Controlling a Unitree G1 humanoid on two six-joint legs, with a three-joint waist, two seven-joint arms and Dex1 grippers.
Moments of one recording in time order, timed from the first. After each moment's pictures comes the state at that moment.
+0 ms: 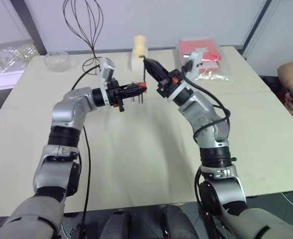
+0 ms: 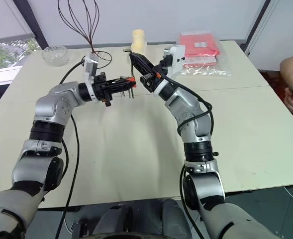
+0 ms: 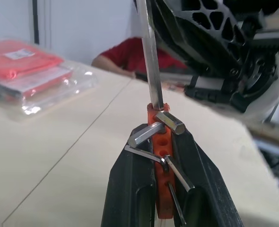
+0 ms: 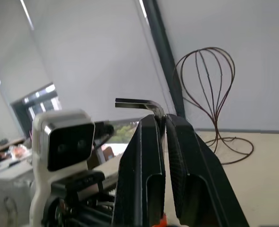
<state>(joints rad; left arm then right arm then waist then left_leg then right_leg) -0.94 0.42 0.02 0.47 -0.44 0.44 -1.20 -0.78 -0.08 -0.06 0.07 0.54 0.40 0.55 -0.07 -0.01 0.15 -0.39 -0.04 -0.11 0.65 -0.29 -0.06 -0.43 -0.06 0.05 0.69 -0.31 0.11</state>
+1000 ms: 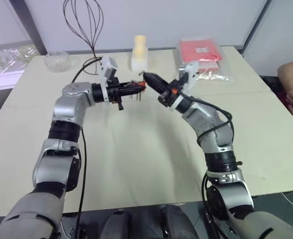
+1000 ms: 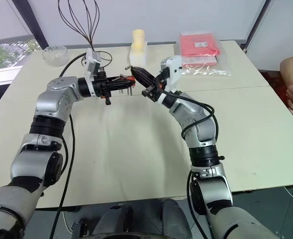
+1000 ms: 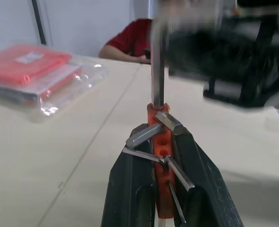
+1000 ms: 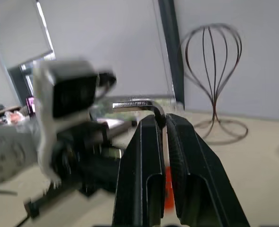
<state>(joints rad) -1.00 0.42 0.02 0.58 -0.36 0.30 -1.23 -0.72 -0.14 -0.01 0.07 0.49 0.40 0.60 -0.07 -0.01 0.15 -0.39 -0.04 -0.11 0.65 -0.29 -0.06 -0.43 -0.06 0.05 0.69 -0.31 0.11</state>
